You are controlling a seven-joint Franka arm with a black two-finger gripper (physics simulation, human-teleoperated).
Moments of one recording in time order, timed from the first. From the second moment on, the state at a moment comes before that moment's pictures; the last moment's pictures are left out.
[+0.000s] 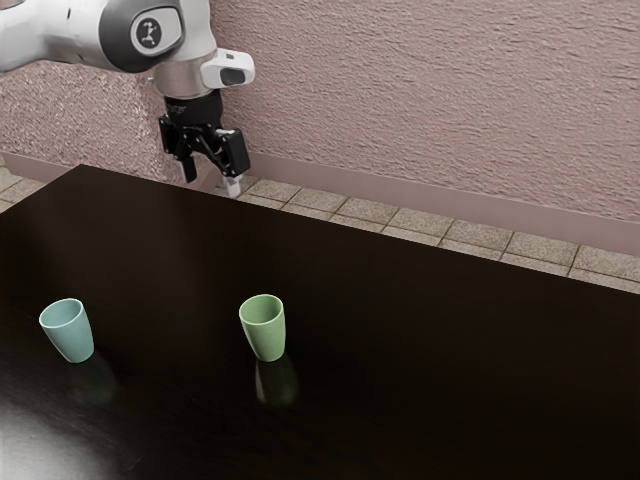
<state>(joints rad) -0.35 0.02 0.27 -1.61 0.00 1.61 0.05</state>
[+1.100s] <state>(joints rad) -0.38 0.08 0.22 -1.94 -0.11 1.95 -0.05</state>
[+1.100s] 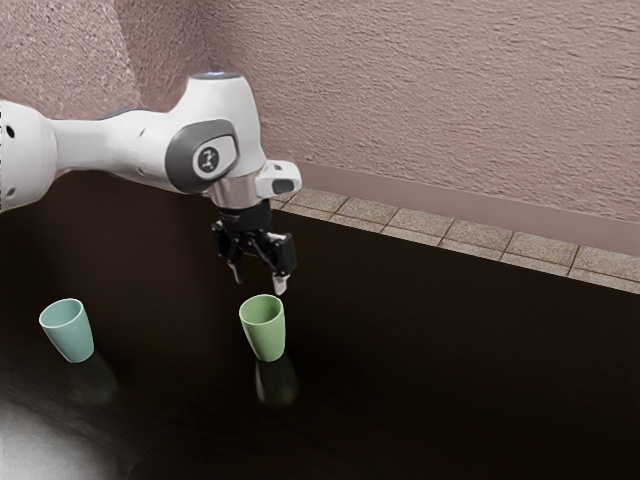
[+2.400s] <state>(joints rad) -0.35 0.30 0.22 -1.93 -0.19 2.13 -0.12</state>
